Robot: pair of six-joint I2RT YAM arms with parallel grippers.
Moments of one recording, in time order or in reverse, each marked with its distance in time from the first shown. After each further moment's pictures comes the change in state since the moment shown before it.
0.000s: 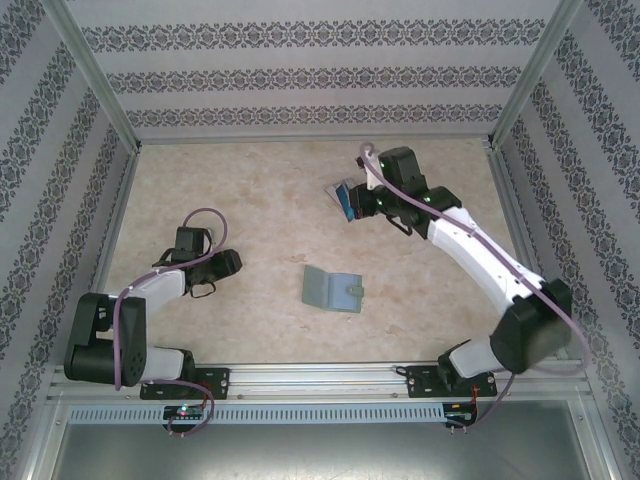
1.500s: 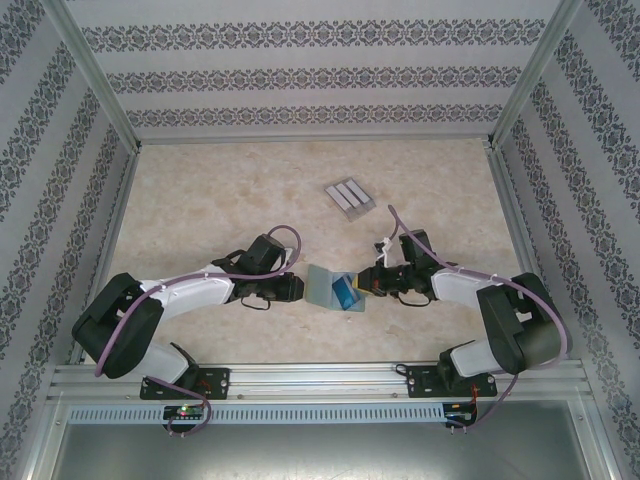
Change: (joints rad) left arm -0.597 0.116 0.156 -0.060 0.099 -0.135; right arm -0.153 0.015 -0.771 0.530 -0.627 0.389
